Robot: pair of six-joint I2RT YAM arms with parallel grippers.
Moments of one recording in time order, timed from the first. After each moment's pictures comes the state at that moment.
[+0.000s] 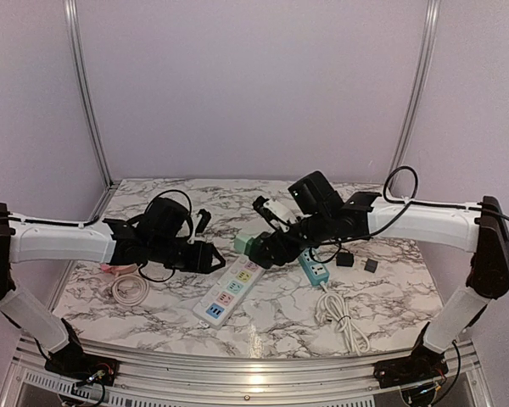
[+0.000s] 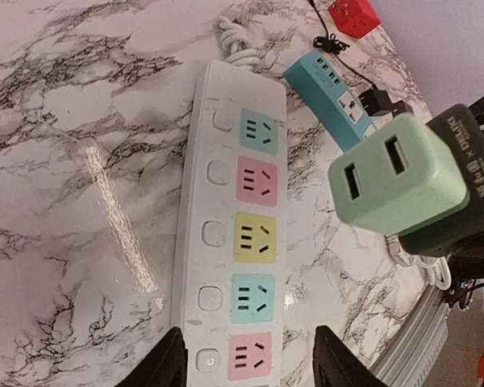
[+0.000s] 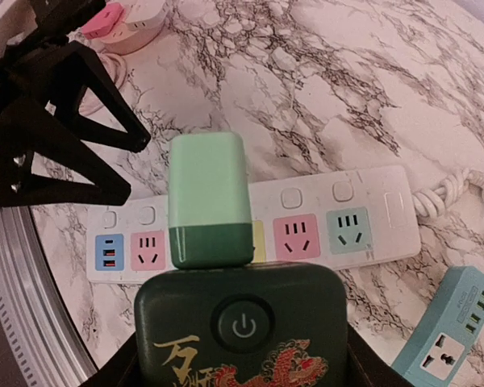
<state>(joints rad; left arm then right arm) -0.83 1.54 0.89 -0.14 0.15 -0.57 0.85 1.64 1.24 -0.43 -0.20 0.07</state>
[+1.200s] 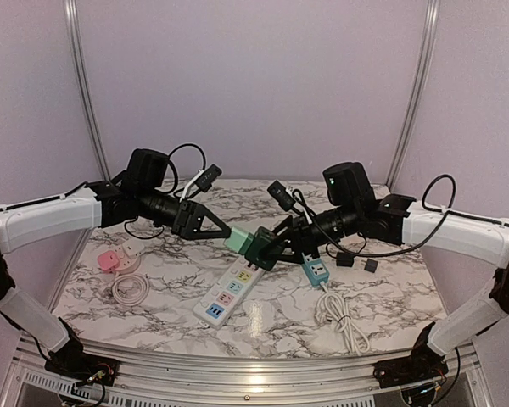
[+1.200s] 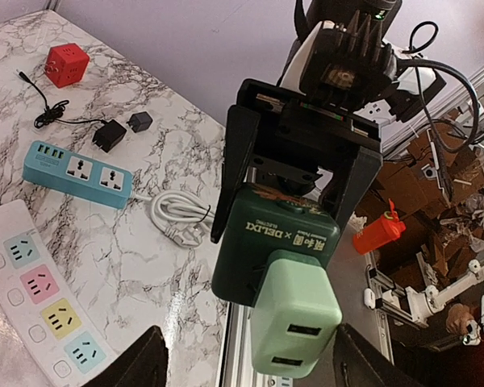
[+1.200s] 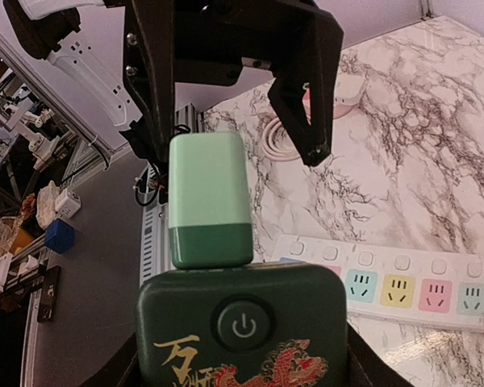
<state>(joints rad) -0.66 1.49 1.14 -0.20 0.98 -0.25 0.79 1.41 1.09 -0.24 -0.77 0.08</state>
